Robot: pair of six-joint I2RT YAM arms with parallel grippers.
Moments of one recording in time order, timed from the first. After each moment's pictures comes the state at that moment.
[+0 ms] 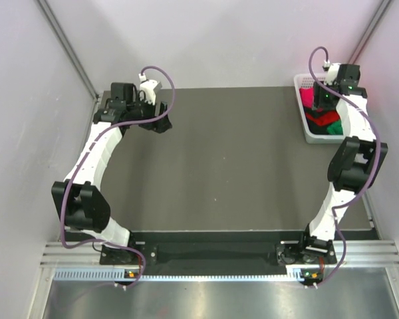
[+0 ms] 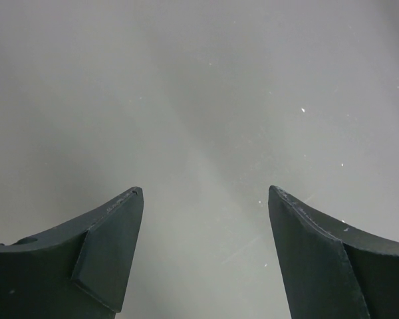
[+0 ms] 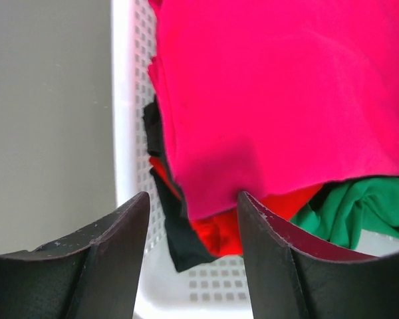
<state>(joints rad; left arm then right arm) -0.12 1.56 1.49 -0.62 0.48 0.14 -0.22 1.97 1.84 -0.62 -0.13 -0.20</state>
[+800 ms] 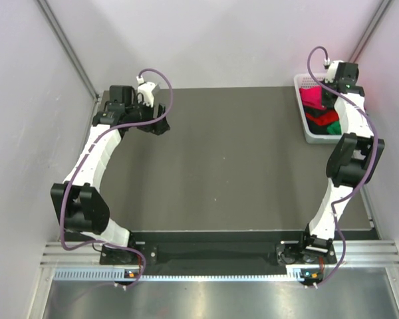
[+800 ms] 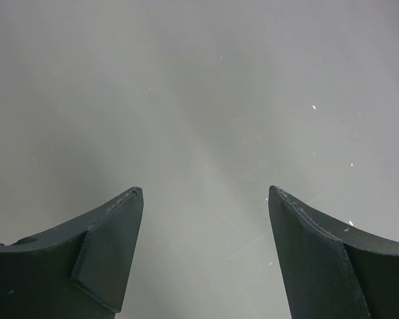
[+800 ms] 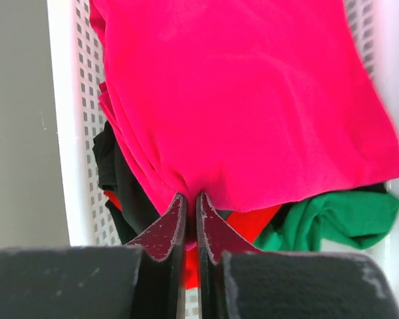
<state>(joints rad) -0.11 1.54 1.44 -0.61 0.46 0.14 -0.22 2.05 1.91 -0.57 0.00 -0.23</state>
